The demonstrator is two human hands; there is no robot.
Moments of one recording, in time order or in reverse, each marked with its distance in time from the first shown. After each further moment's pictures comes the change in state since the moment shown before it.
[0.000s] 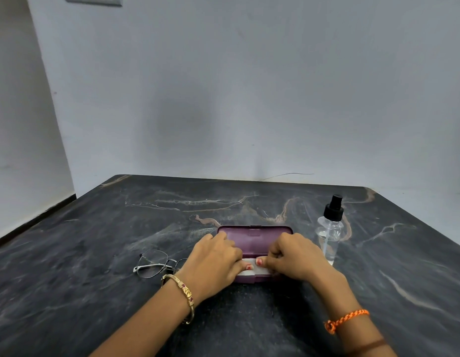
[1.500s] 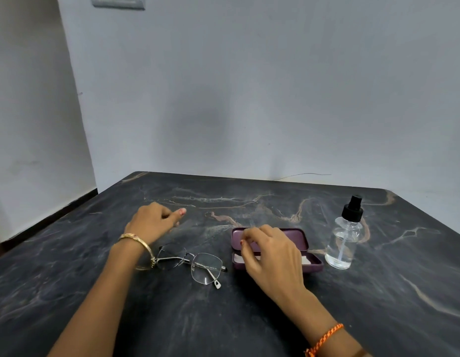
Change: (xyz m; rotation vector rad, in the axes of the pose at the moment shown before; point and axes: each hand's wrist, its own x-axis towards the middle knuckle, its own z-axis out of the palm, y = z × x) left_hand -0.033 -0.121 -0.009 -0.622 0.135 -0.754; right_hand -0.018 -0.064 0.035 0.156 0.635 -0.256
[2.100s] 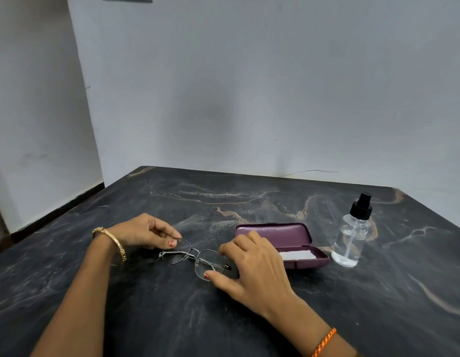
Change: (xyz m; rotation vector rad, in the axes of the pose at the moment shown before) left_hand -0.001 -0.047 -0.019 -0.375 -0.642 0.006; right_hand -0.014 -0.022 0.010 -0.077 -0.123 -0.317
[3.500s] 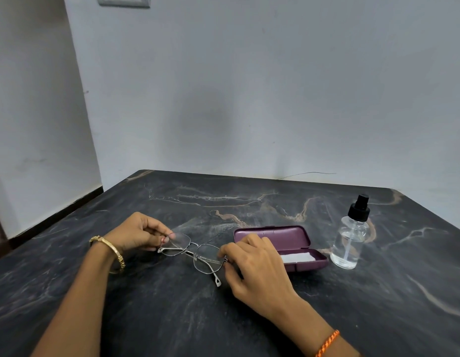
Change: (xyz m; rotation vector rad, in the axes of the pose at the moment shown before) left_hand 0.004 -0.007 0.002 -0.150 0.212 0.051; right_hand 0.002 0.003 -0.008 0.019 -0.078 0.012
